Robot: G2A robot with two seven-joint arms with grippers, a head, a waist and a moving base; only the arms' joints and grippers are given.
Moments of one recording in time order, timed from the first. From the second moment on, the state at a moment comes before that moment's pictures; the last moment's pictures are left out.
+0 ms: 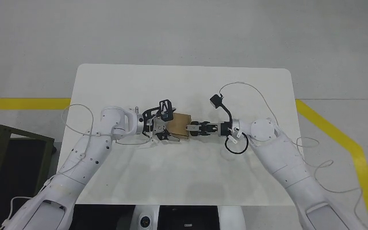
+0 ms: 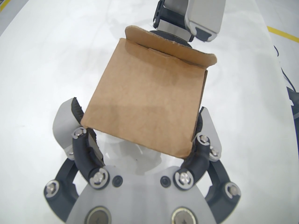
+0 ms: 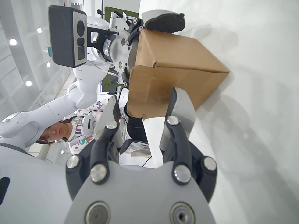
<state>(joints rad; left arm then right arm) 0.86 -1.06 -0.94 -1.31 1.22 -0.99 -0.20 -0.85 -1.21 0.92 -1.14 0.26 -0.42 1.03</state>
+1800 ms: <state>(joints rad) 0.86 -1.06 -0.94 -1.32 1.20 -0.99 -0.22 -0.80 -1.20 0.91 -1.19 0.09 -0.31 1.05</state>
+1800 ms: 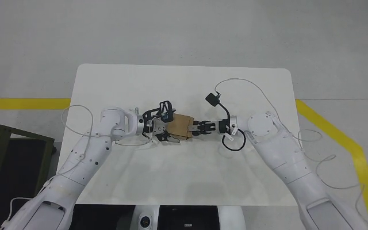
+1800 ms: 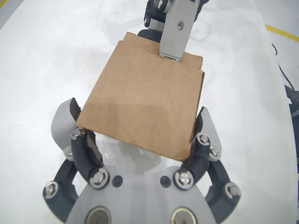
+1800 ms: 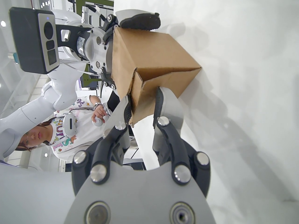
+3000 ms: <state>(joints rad) 0.86 -1.06 -0.94 -1.31 1.20 -1.00 -0.23 -0.87 -1.18 0.95 -1.25 0.11 -0.31 1.09</state>
